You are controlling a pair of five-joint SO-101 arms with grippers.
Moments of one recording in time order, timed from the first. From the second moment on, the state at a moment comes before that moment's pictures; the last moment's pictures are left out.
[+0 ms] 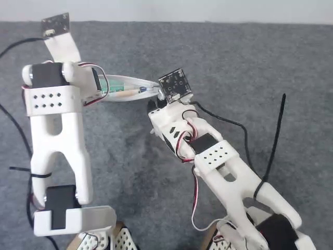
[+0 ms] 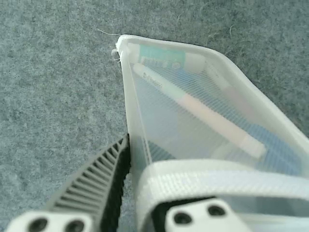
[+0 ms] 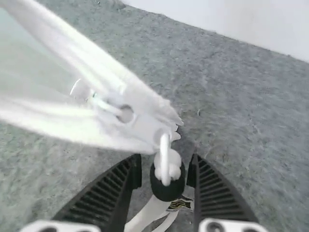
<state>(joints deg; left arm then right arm) -11.3 -4.3 -10.3 96.1 16.7 -35.5 -21.4 47.2 12.7 -2.2</state>
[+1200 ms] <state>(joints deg) -11.3 -4.3 -10.3 95.6 16.7 -35.1 -41.1 61.2 12.7 17.8</state>
